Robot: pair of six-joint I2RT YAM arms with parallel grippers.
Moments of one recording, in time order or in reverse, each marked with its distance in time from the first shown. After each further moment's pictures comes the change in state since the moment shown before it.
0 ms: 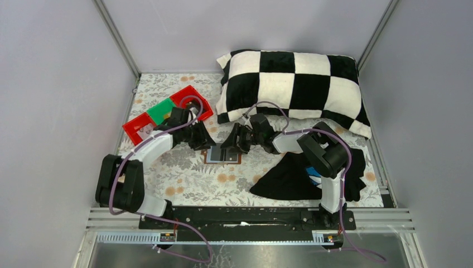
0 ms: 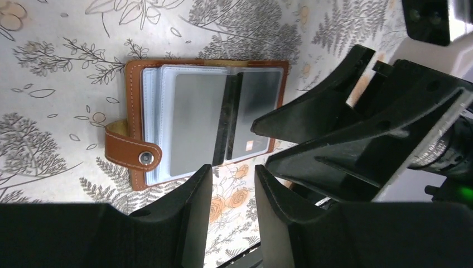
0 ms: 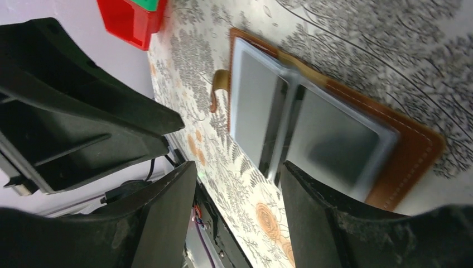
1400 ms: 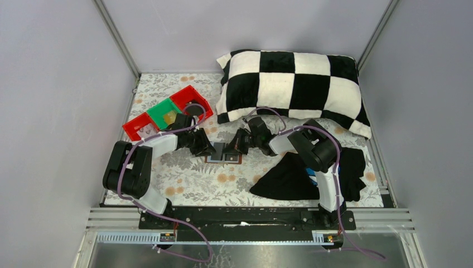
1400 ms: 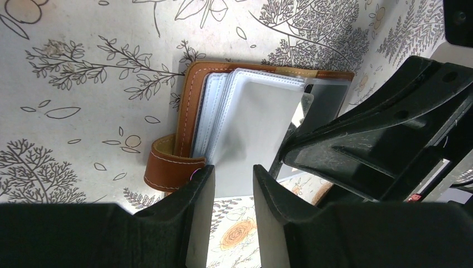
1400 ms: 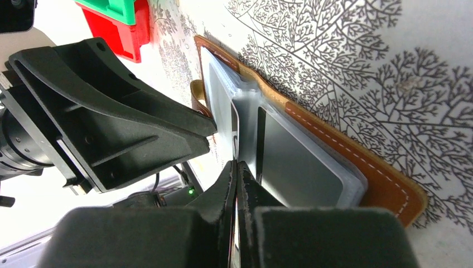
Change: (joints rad) left arm -0.002 0.171 -0.091 0.150 -0.001 -0.022; right arm 0.000 0.123 0.003 0.092 -0.018 0.117
